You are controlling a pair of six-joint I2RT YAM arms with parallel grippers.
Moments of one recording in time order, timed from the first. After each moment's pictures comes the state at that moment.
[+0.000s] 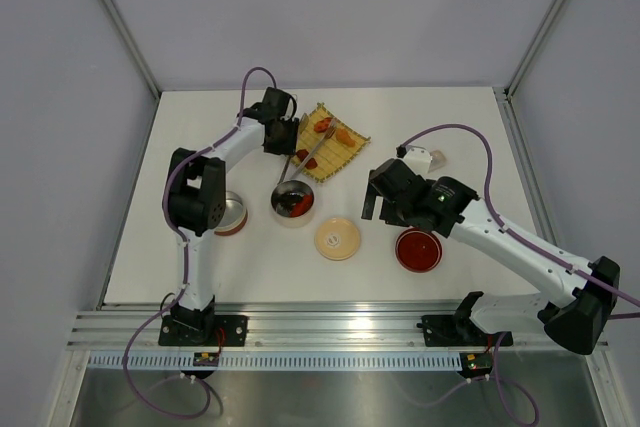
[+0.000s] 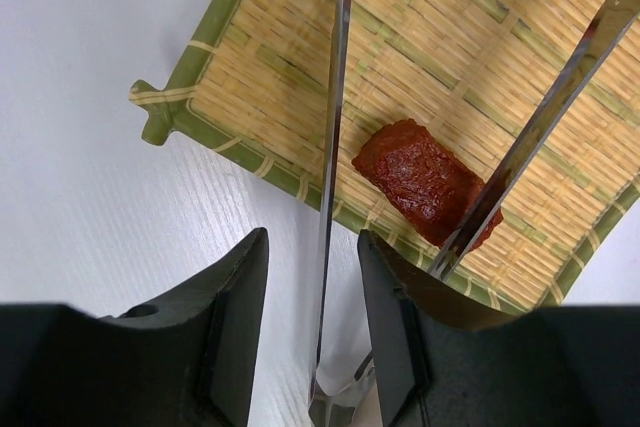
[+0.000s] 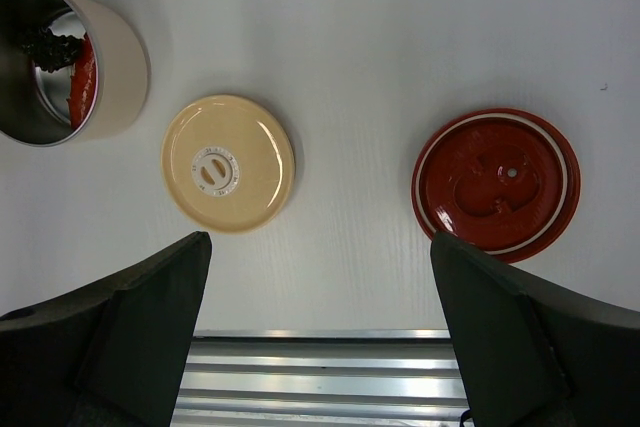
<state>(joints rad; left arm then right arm) -0.34 2.13 1.70 -0.56 0.00 -0.19 0.85 1.23 1.18 -0.96 0.43 0.89</state>
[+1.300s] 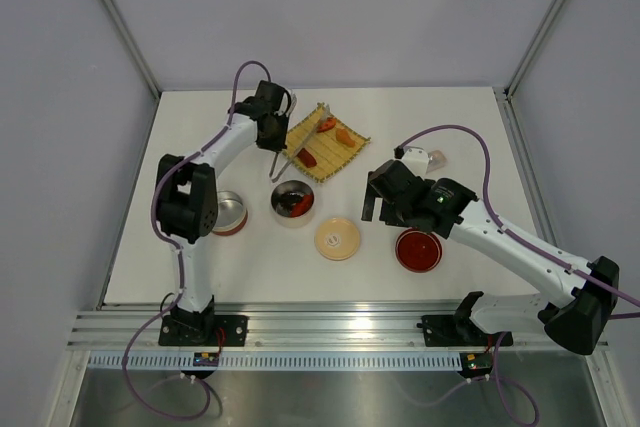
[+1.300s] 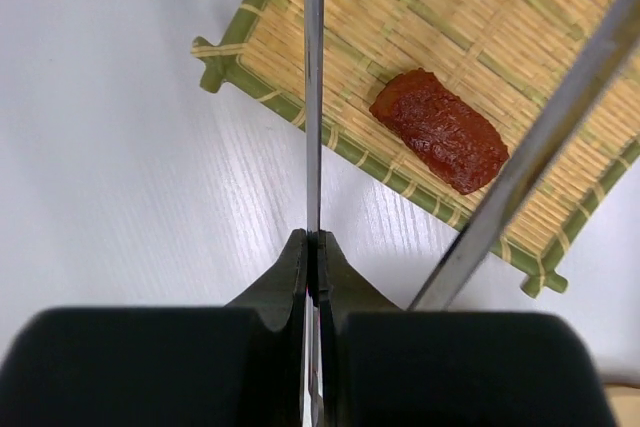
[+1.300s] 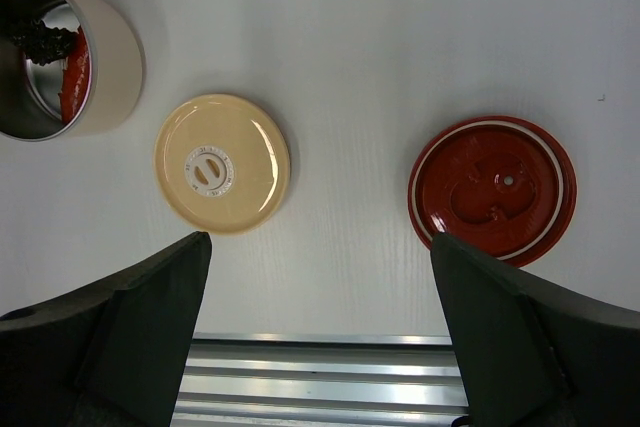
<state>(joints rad) -0.34 2.05 1.70 -0.66 -0.04 -0.14 0.85 1.23 1.16 -0.94 0.43 0.86</state>
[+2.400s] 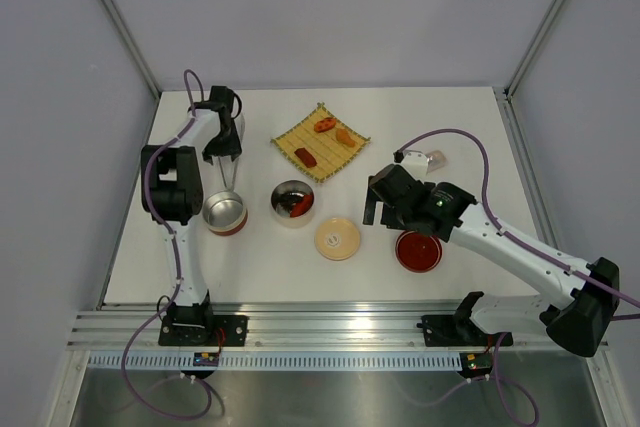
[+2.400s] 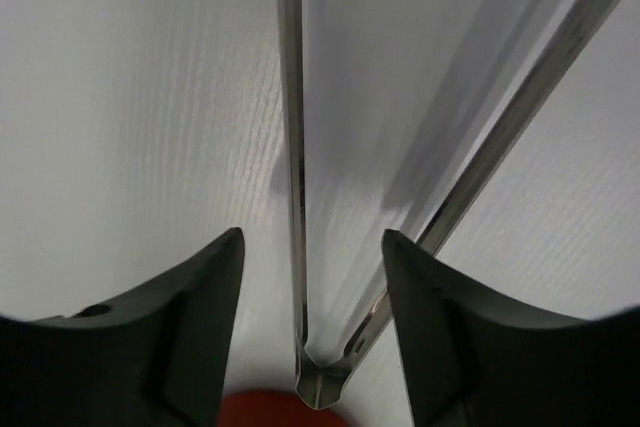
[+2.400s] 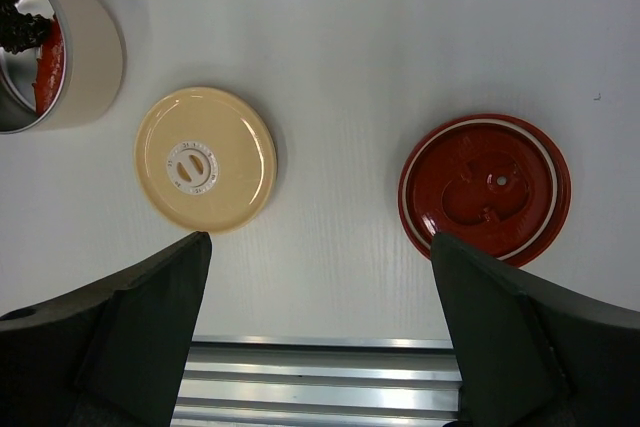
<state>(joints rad) -0.06 2.19 1.75 -0.79 -0.28 -0.32 0.85 1.21 1.11 -0.91 0.43 0.84</state>
